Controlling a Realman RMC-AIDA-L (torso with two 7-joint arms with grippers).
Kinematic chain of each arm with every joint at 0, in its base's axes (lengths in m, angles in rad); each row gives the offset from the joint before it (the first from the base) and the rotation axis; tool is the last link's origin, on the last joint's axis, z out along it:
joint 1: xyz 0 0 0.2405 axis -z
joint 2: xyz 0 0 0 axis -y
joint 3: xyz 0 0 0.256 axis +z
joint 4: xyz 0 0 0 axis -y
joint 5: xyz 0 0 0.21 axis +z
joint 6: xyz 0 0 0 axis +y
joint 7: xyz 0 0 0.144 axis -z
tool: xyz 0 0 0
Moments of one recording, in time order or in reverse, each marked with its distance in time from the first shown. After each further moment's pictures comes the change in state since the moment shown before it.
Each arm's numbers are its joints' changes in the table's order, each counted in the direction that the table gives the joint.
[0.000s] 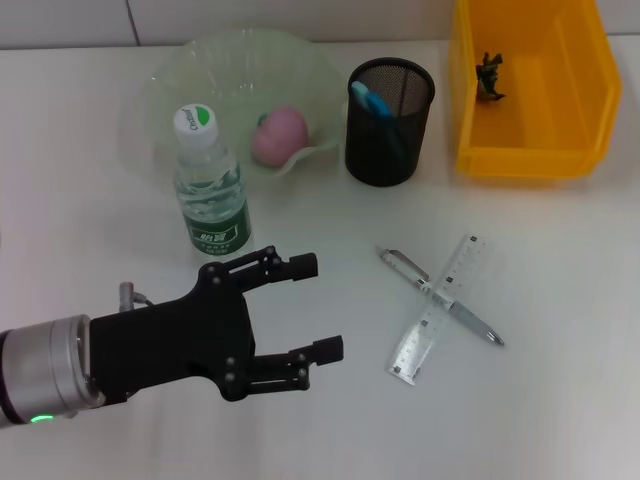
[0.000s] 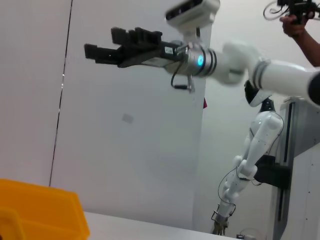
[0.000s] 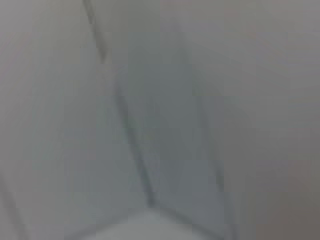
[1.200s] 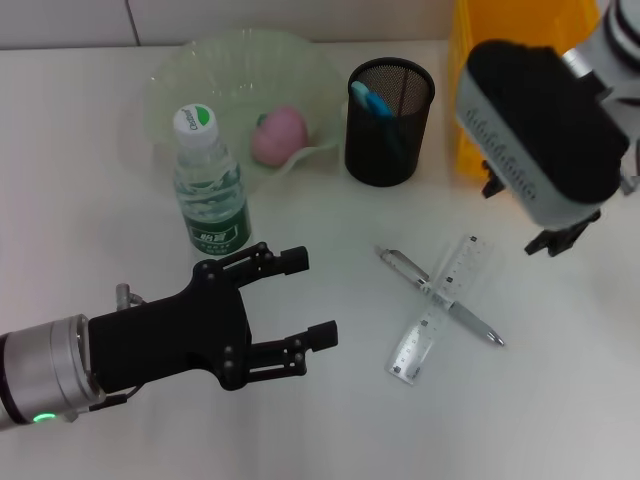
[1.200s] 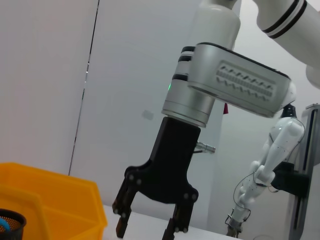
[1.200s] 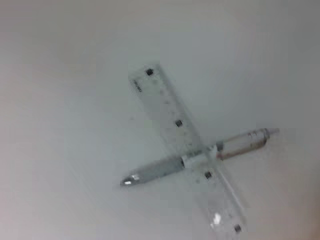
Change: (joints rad) left arm -0.006 0.007 -0.019 0.025 -0.008 -0.032 0.030; right arm -0.263 -0.194 -0.894 0.153 -1.030 -0.045 0.495
